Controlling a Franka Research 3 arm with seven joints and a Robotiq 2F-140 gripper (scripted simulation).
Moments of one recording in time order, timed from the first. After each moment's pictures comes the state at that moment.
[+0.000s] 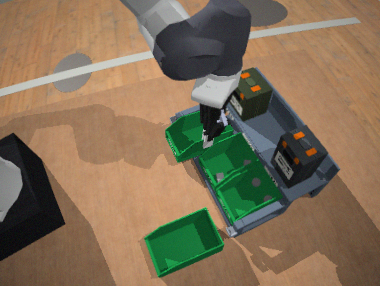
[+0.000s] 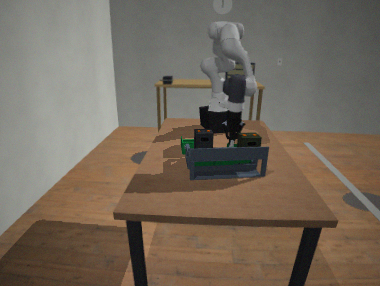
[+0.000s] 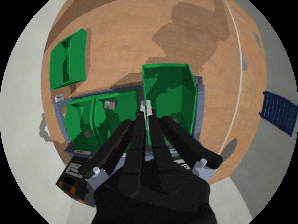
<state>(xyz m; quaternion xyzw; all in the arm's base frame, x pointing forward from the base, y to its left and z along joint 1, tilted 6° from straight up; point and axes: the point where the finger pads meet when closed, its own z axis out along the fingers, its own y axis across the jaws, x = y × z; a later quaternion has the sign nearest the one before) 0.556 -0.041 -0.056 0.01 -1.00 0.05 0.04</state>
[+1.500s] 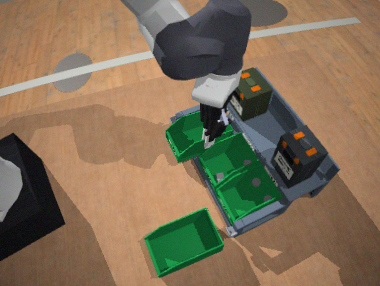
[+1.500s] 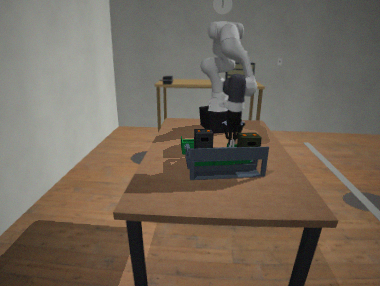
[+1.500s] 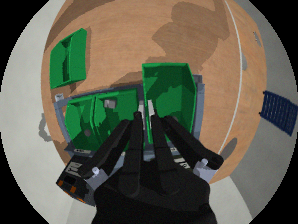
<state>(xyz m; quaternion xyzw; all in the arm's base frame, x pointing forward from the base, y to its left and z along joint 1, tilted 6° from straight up) 0.559 -0.041 -0.055 0.01 -1.00 0.05 0.04</state>
